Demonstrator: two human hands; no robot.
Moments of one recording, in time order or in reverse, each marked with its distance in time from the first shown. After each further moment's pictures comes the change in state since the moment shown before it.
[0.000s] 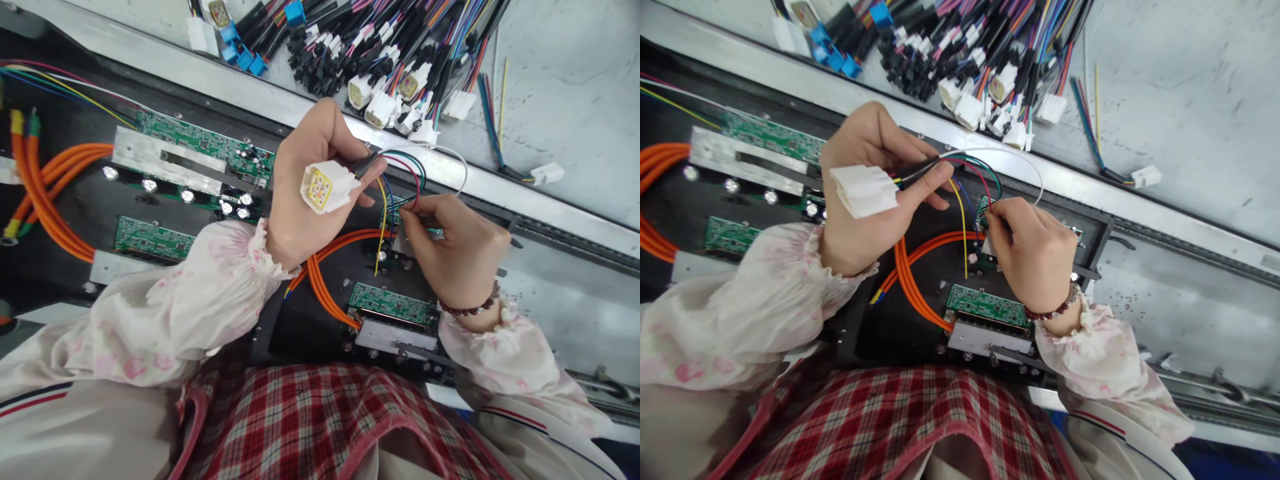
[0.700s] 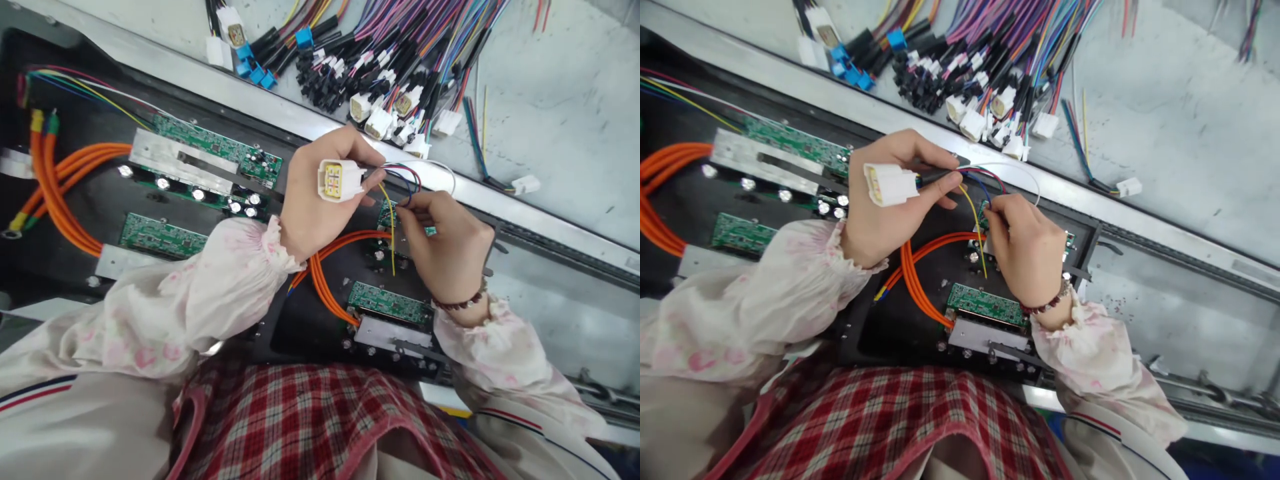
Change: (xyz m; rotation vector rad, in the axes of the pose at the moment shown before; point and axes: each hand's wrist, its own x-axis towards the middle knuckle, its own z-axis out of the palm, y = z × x) left_hand -0.001 -0.001 0.002 0.026 -0.024 0.000; right_hand 0.004 -0.005 -0.001 0.021 0.067 -0.027
